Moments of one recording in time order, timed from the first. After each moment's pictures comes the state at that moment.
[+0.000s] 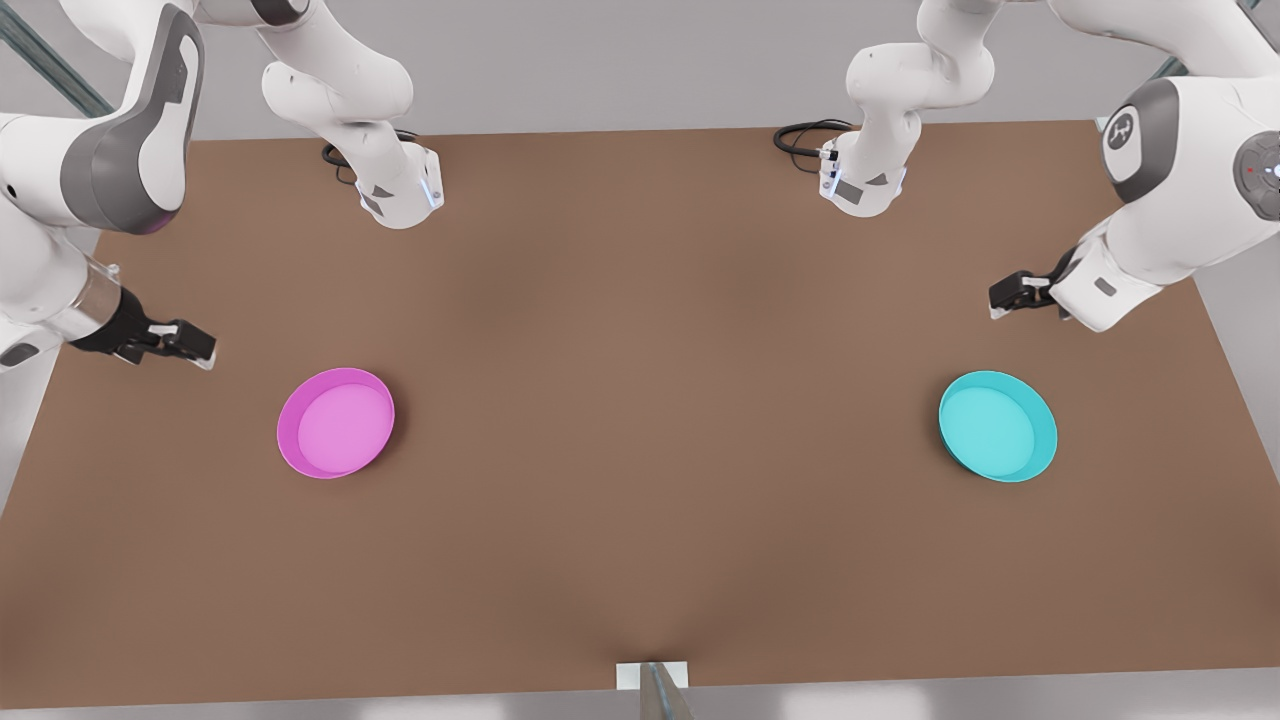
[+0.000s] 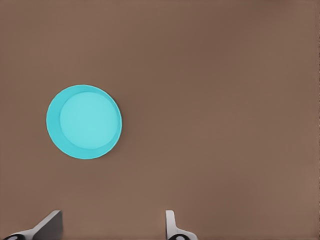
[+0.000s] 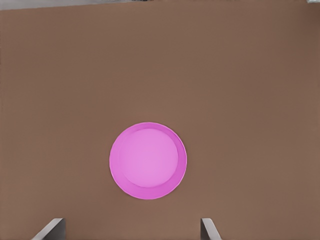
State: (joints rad) left arm -0.02 0.10 -0.02 -1.44 -0.01 1.41 0.01; right arm 0.01 0.13 -0.09 -1.42 -0.03 1.53 0.00
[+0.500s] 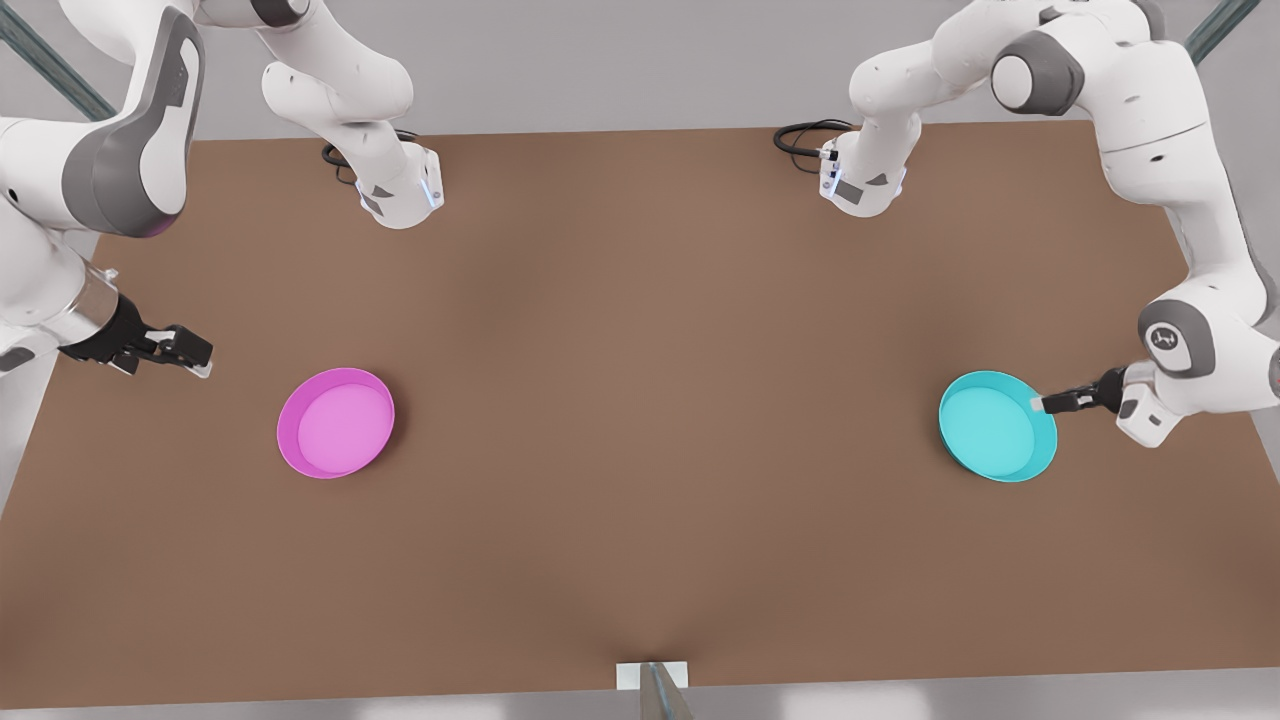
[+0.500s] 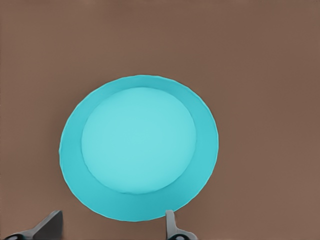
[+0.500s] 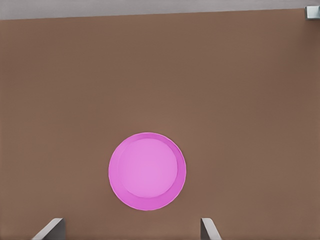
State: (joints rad) left arm 0.29 0.52 0.12 -1.65 -0.22 1.88 0.28; right arm 0.01 0.13 -0.09 -1.41 -0.03 1.57 -0.02
